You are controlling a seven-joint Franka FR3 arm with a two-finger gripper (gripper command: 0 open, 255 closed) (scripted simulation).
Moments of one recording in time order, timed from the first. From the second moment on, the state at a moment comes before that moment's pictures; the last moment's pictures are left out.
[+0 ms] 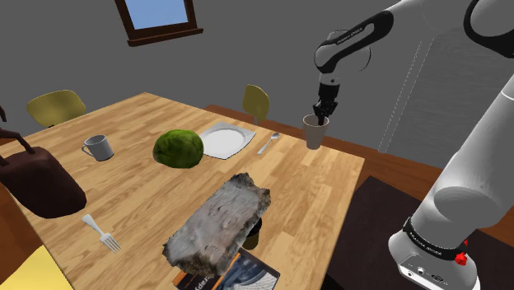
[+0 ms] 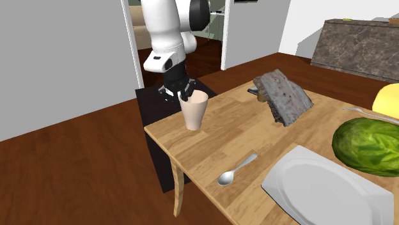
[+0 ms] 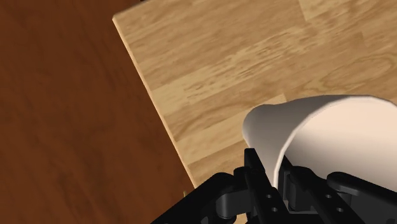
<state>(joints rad) -0.03 -0.02 -0.34 -2.18 0.13 2.05 -0.31</state>
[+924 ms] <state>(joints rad) -0.03 -0.09 -0.33 -2.06 0.10 1.87 -0.27</state>
